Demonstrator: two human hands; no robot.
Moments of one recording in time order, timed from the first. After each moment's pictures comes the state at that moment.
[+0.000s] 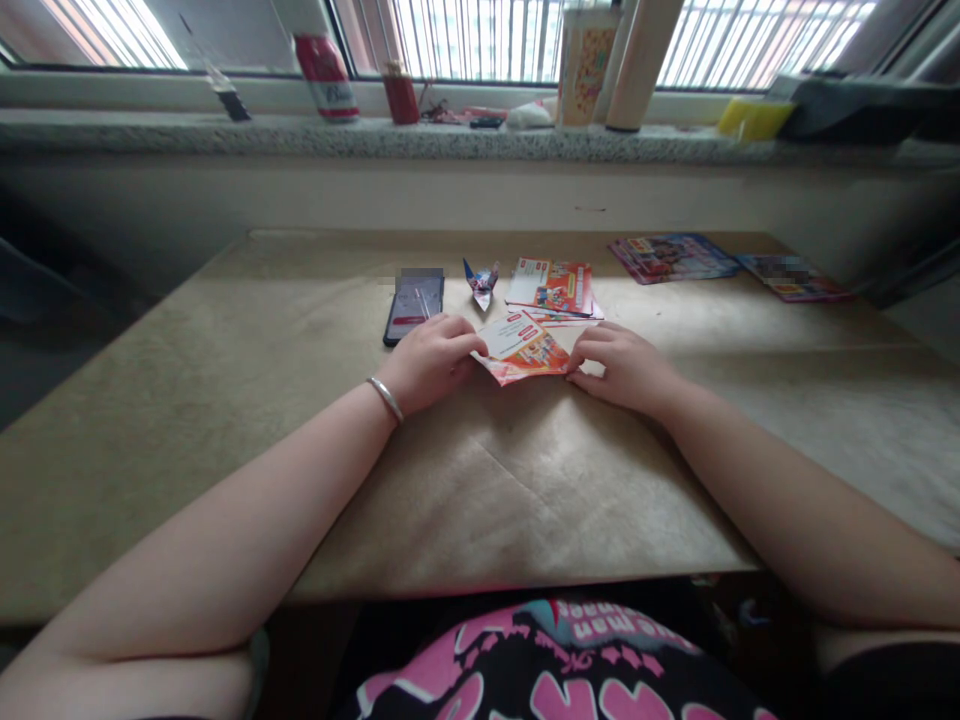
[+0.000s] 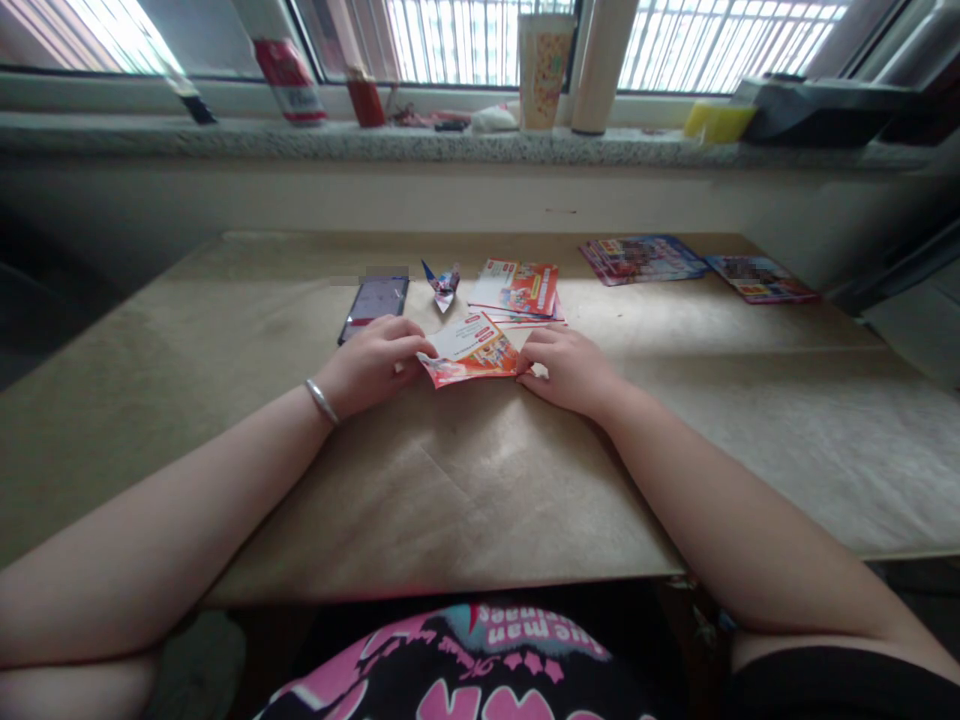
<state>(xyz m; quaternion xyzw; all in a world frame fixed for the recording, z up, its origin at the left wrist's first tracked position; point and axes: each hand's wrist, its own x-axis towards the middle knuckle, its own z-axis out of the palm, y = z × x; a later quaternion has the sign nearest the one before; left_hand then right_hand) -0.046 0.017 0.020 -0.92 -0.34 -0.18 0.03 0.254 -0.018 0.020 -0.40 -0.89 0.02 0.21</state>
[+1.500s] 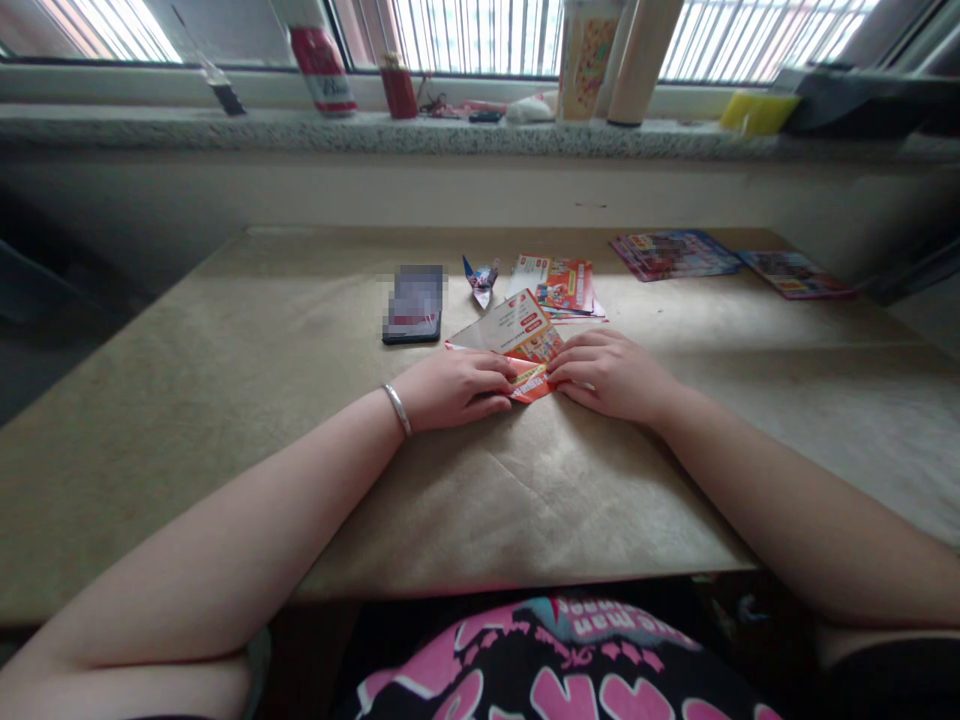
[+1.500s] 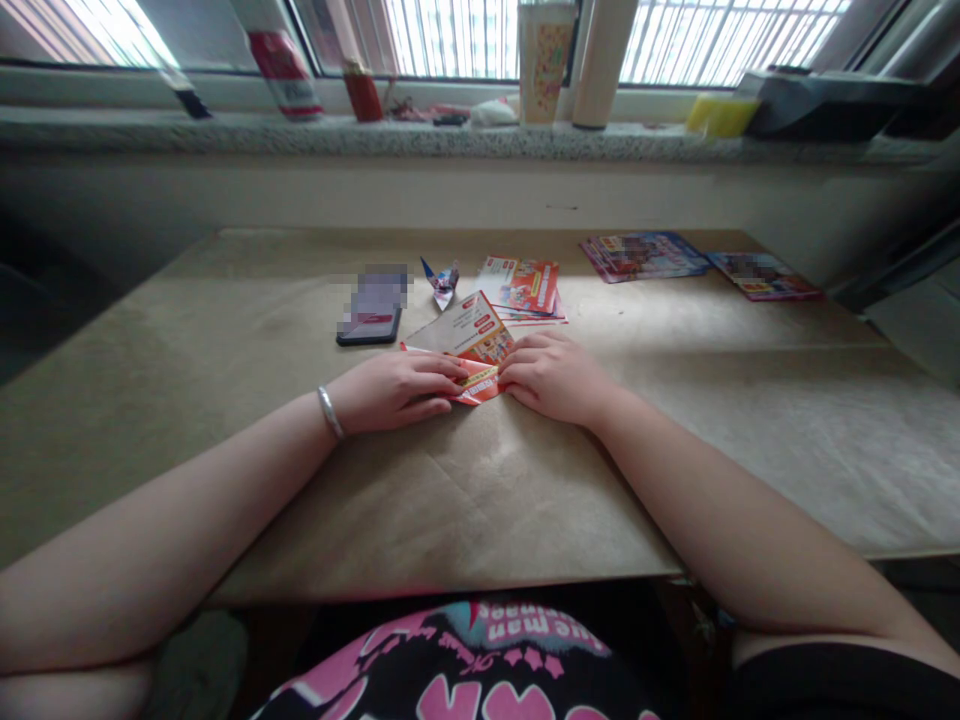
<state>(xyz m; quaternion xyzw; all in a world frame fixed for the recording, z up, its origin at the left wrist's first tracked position) -0.031 -0.001 0.021 -0.97 -0.16 -0.16 -0.10 0.242 -0.025 0.020 -0.30 -0.94 -0.04 0.17</state>
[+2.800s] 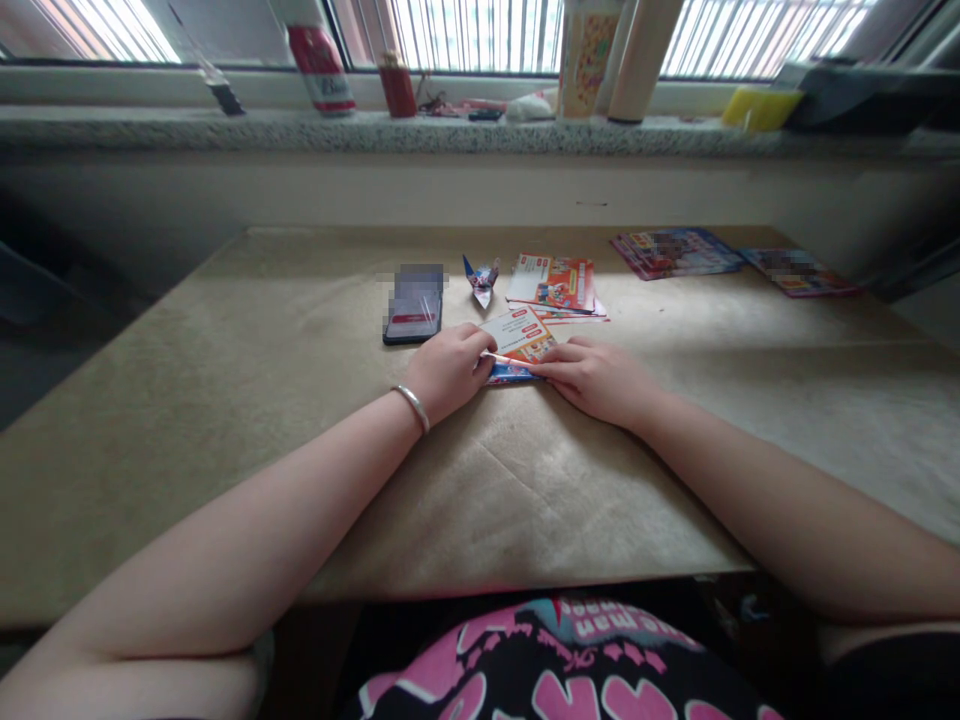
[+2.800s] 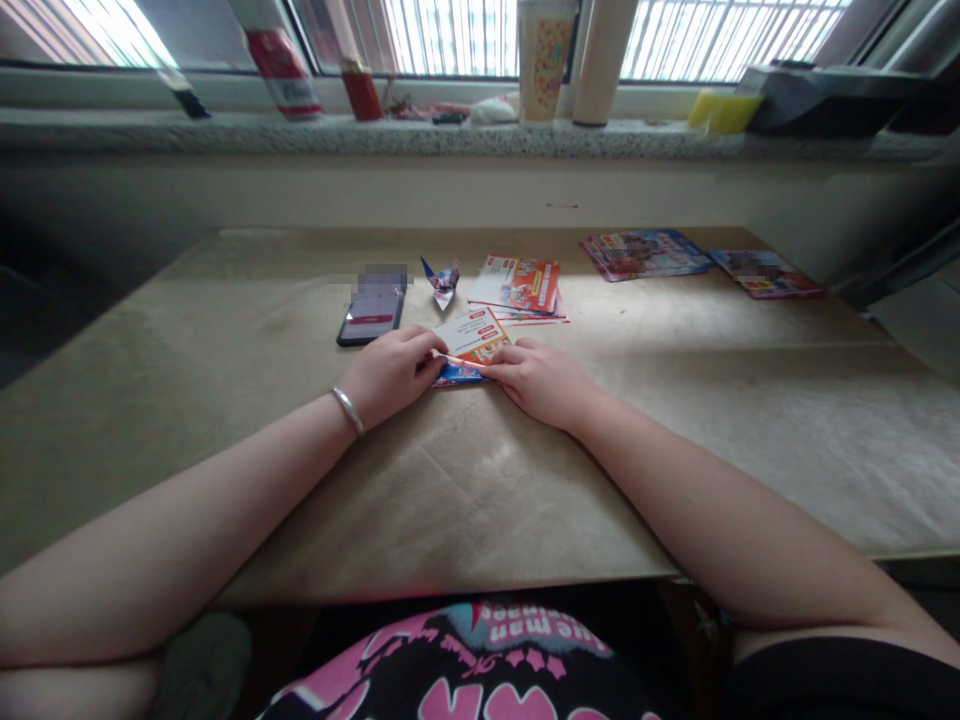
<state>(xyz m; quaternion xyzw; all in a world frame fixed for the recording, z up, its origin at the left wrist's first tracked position) -0.021 0.003 0.013 -0.89 -0.40 -0.20 0.03 0.223 -0.026 0.009 -0.35 -0.92 -0.04 0.17</state>
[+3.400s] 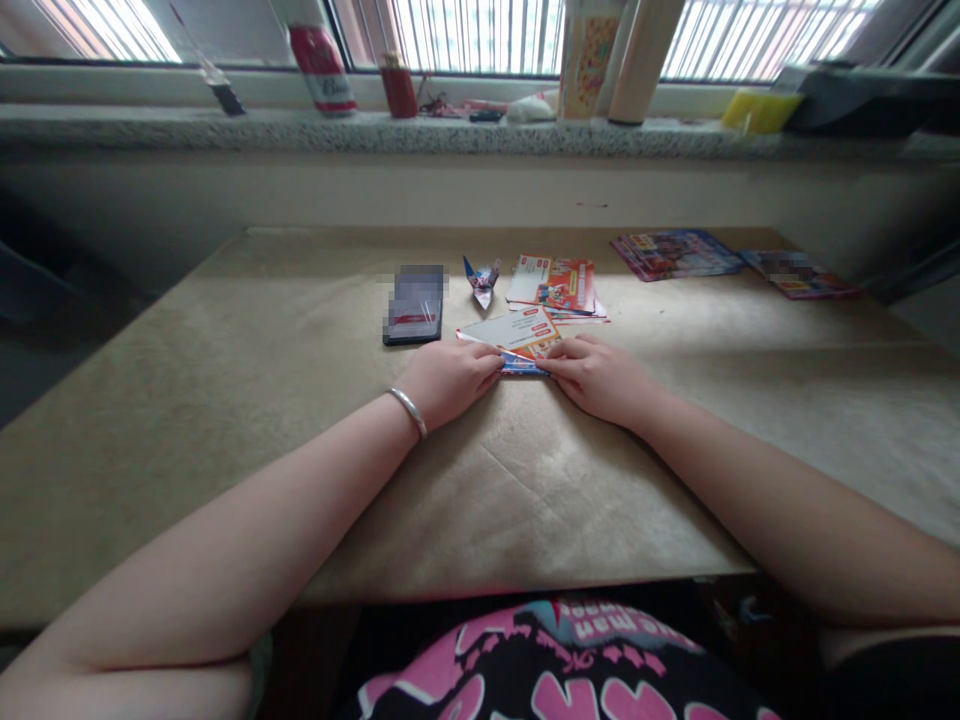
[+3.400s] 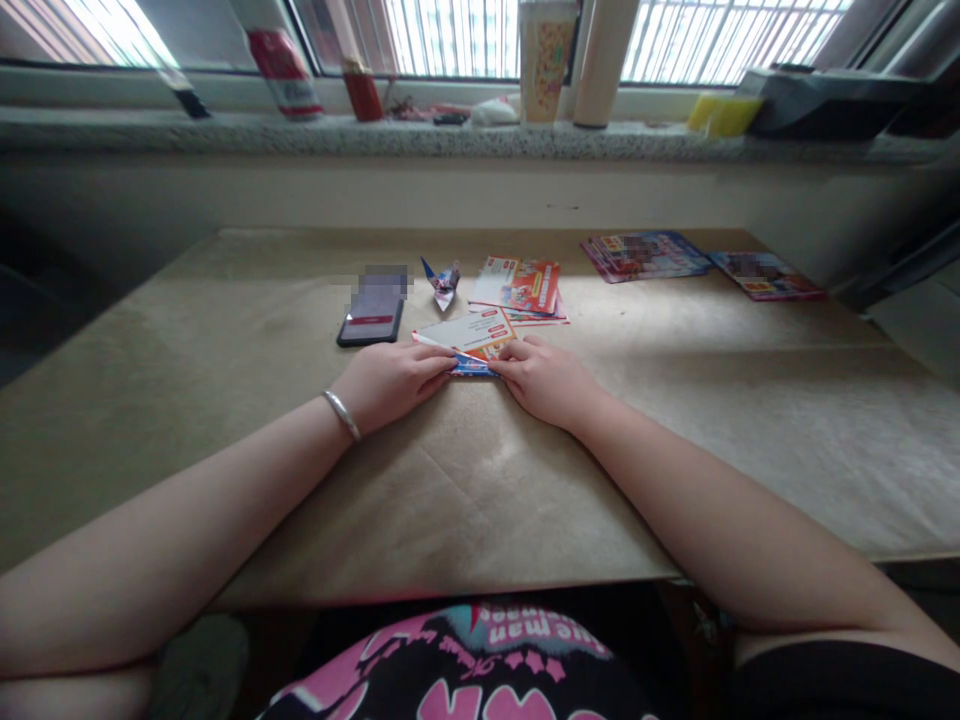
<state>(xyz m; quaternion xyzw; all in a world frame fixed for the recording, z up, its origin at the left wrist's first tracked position) -0.024 -0.005 0.017 -0.93 -0.34 -0.12 0.09 0.225 -0.026 0.008 -0.39 -0.90 -0.05 0.16</state>
